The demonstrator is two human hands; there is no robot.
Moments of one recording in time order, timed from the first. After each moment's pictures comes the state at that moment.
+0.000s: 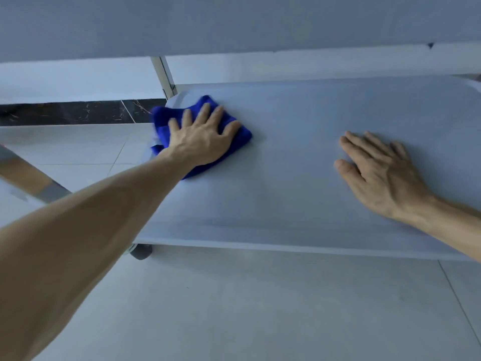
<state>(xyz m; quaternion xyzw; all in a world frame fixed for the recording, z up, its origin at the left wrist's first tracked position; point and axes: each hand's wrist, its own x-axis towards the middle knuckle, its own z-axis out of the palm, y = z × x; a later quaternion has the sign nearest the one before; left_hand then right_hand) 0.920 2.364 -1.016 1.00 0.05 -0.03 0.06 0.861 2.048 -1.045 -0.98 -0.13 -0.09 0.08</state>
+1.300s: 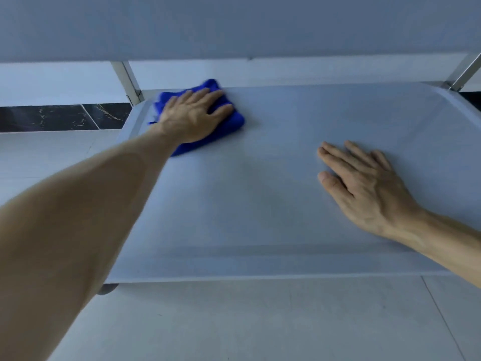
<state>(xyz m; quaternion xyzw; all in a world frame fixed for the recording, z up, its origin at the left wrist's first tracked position) 1.009 2.354 -1.022 1.00 -0.07 0.02 0.07 0.855 2.040 -1.044 -0.98 -0.14 -0.09 0.07</state>
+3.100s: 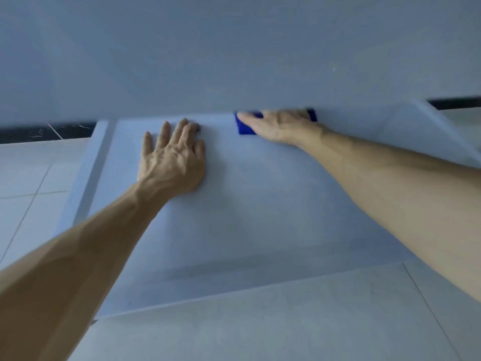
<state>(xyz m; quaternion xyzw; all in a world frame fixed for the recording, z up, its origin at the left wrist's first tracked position) 0.927 2.343 -1.040 0.99 -0.03 0.04 0.11 0.980 2.135 -1.002 -0.99 -0.02 0.06 0.10</state>
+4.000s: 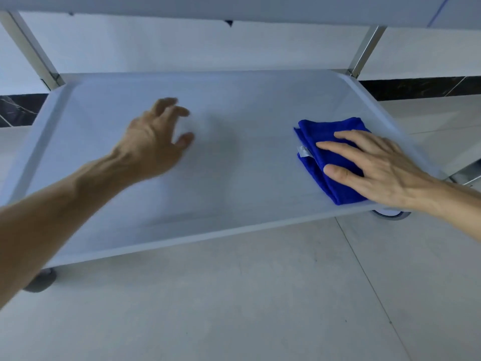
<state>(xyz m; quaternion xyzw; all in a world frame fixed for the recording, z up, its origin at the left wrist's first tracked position) 0.899 2.304 -1.013 0.96 -0.19 0.07 0.18 0.796 1.923 -1.000 -1.00 -0.06 0.03 0.04</state>
